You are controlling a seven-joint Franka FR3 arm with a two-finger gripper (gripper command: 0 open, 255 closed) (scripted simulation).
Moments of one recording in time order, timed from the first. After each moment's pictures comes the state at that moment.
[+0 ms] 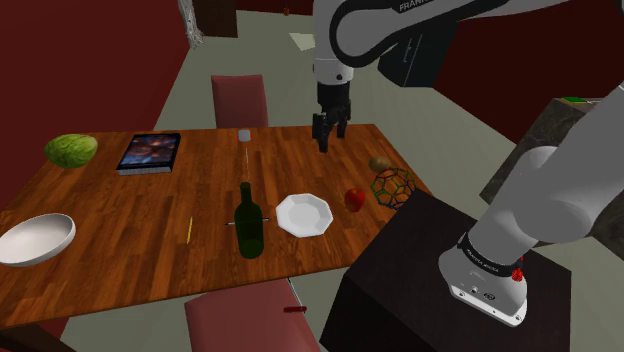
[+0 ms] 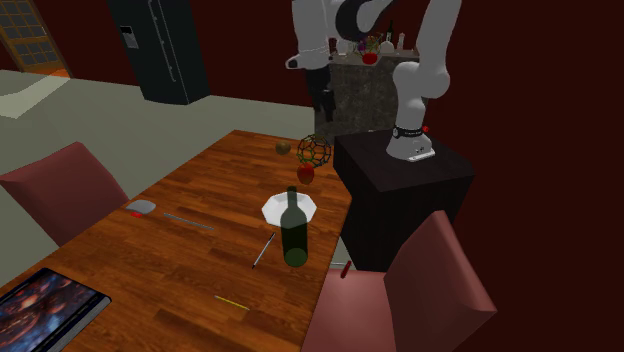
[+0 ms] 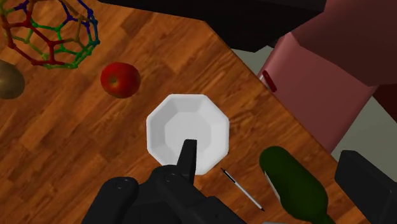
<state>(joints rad) 0.12 -0.14 0.14 -2.21 0.06 1.90 0.09</state>
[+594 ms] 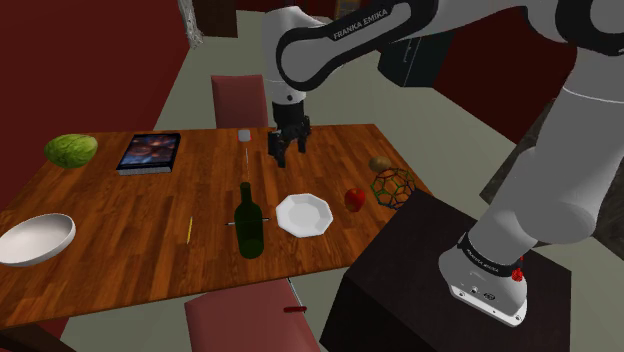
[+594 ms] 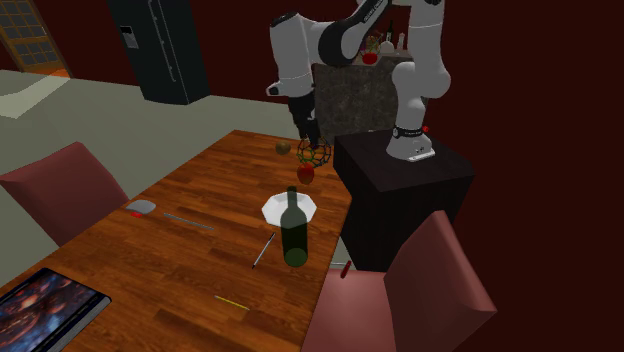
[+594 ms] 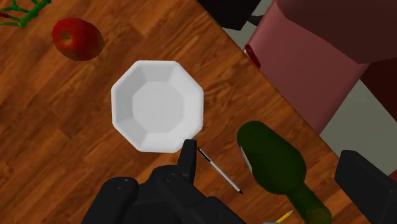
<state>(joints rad) 0.17 0.18 0.19 -1.97 0.04 1.98 0.19</state>
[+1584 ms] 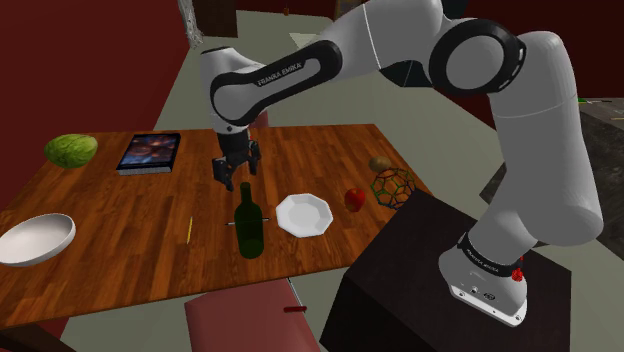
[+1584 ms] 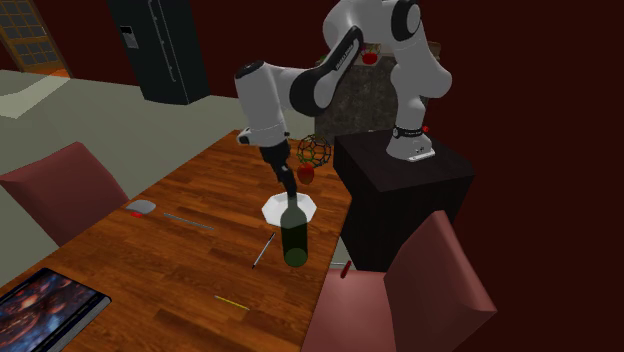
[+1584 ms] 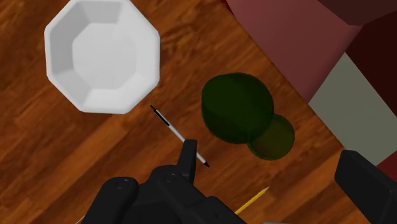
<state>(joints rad) 0.28 0.67 0.20 -1.45 -0.02 1.96 0.28</state>
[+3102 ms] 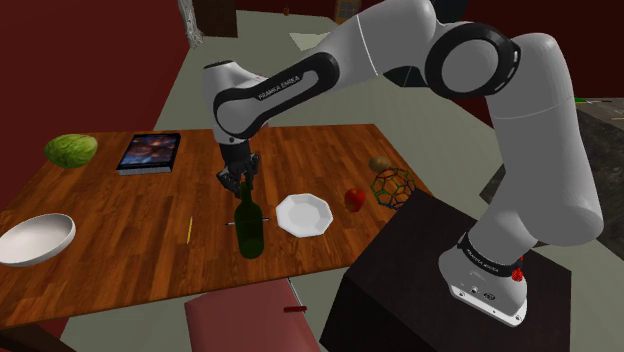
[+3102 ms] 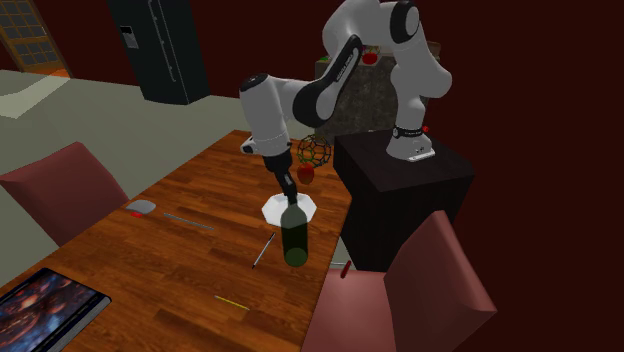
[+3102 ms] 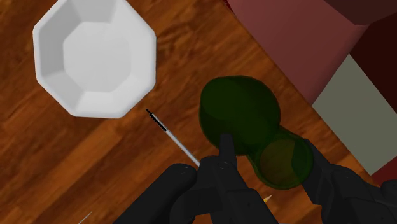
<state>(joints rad) 0.28 0.69 0.20 -1.49 -0.02 2.02 0.28</state>
